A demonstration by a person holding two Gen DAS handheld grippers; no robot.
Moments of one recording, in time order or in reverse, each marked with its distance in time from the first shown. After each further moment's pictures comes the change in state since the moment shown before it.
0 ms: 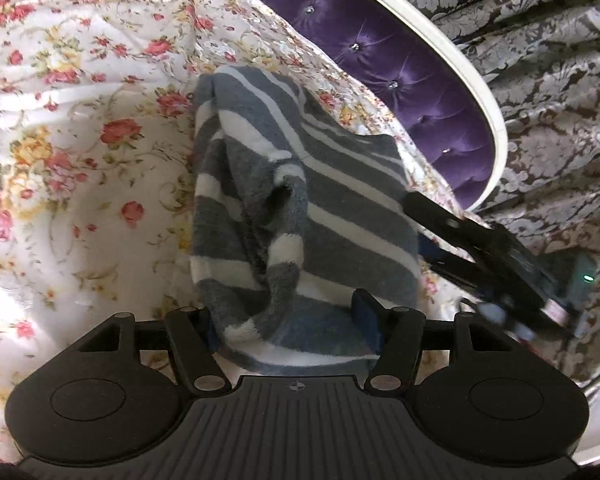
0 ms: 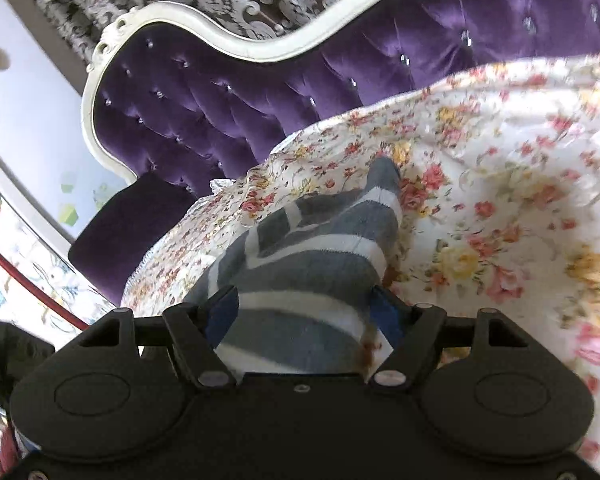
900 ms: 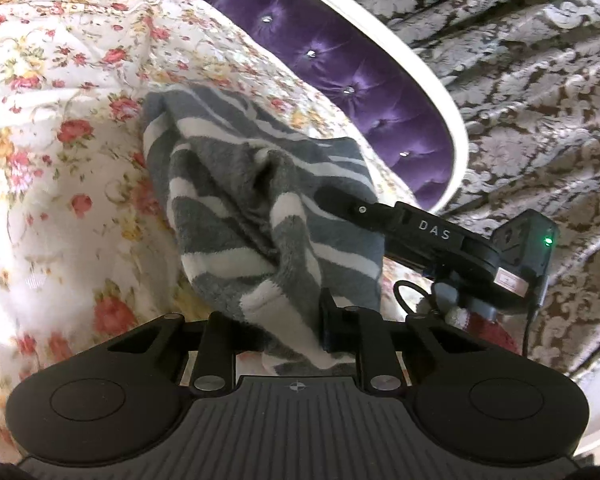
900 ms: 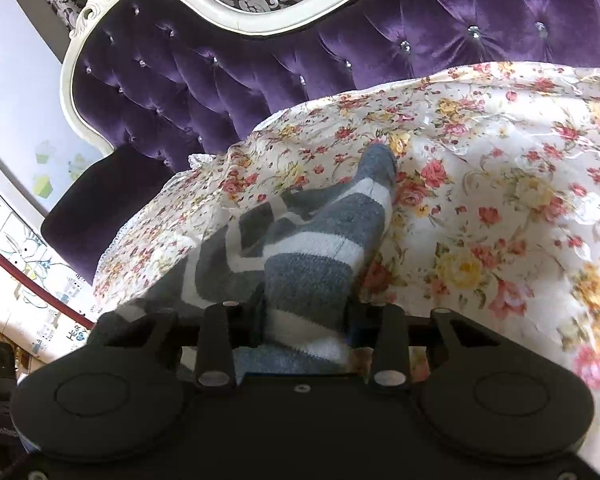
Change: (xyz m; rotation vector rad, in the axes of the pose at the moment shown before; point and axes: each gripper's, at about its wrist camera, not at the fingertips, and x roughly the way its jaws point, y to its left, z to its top) left arm -0.011 -0.025 -0.019 0.038 -0.046 -0.102; right arm 0.003 0.020 0.007 -0.062 0.083 -0.101
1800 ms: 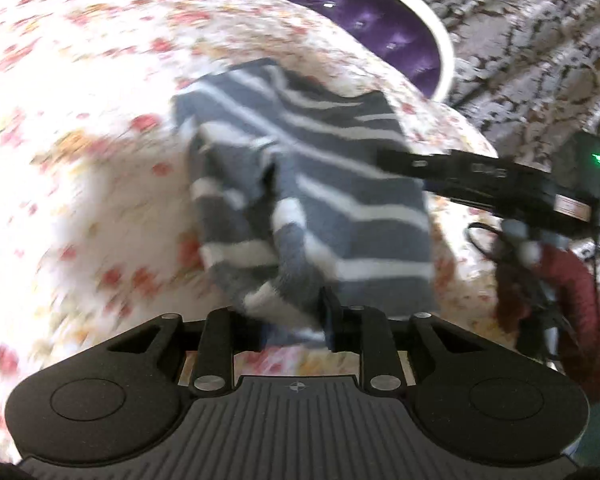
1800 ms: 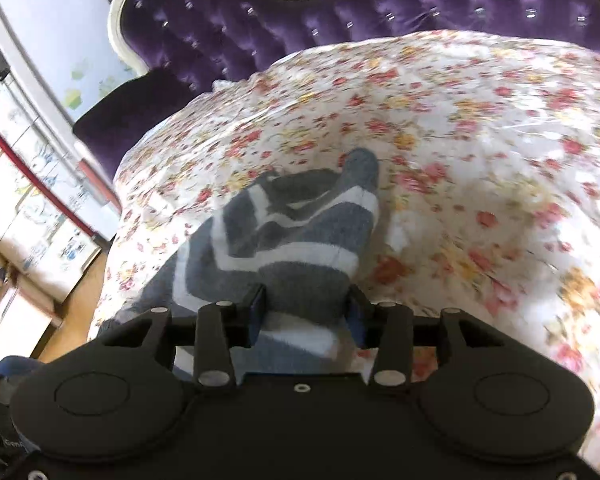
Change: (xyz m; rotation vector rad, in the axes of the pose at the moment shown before) left arm -0.087 -0.070 -0.205 0.102 0.058 0.208; right arm -0.154 0.036 -0.158 -0.101 0.048 -0.090
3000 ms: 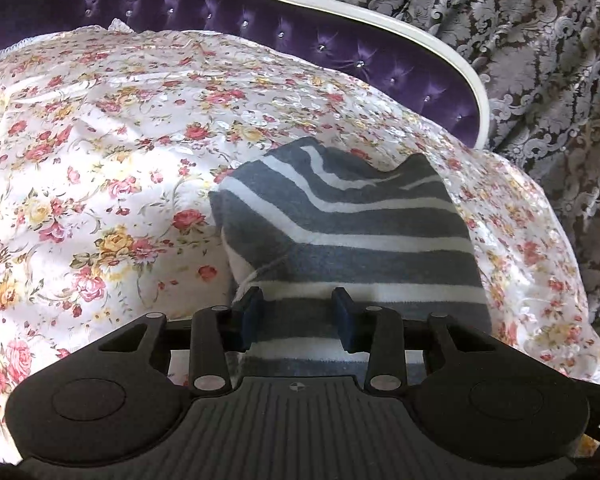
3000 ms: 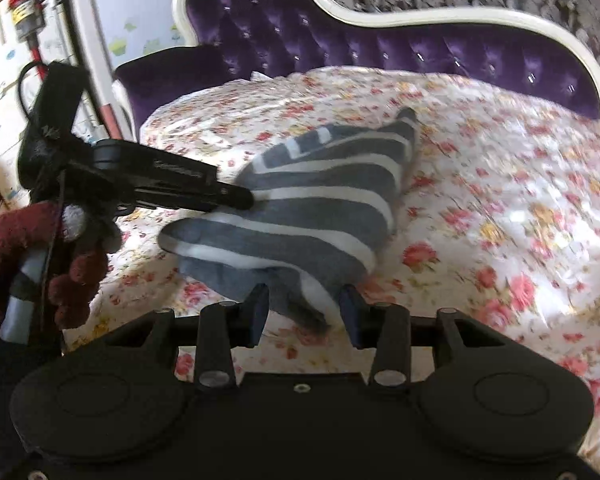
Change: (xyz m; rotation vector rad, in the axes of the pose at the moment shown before) left arm 0.005 -0.006 0.024 0.093 -0.200 0.172; right arm -0.064 0.081 -0.119 -0.263 -0.095 -0.111
